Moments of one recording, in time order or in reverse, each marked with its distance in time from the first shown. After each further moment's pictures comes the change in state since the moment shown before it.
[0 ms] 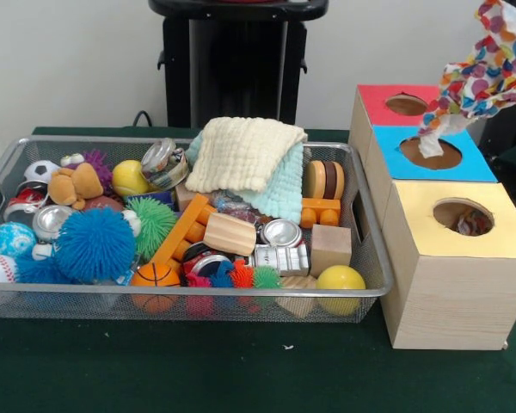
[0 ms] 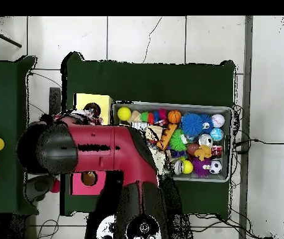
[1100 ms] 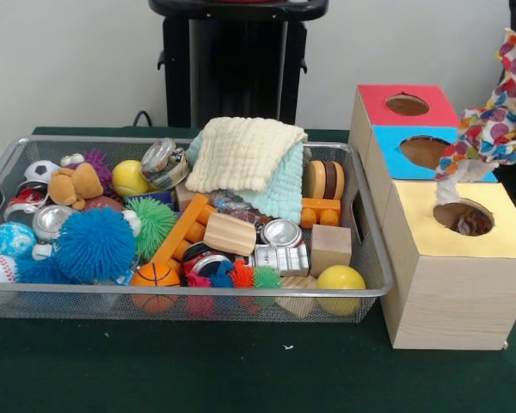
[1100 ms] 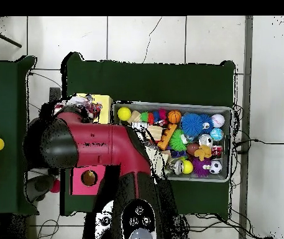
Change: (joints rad) arm 0.014 0.067 0.000 0.009 0.021 -0.232 0.000
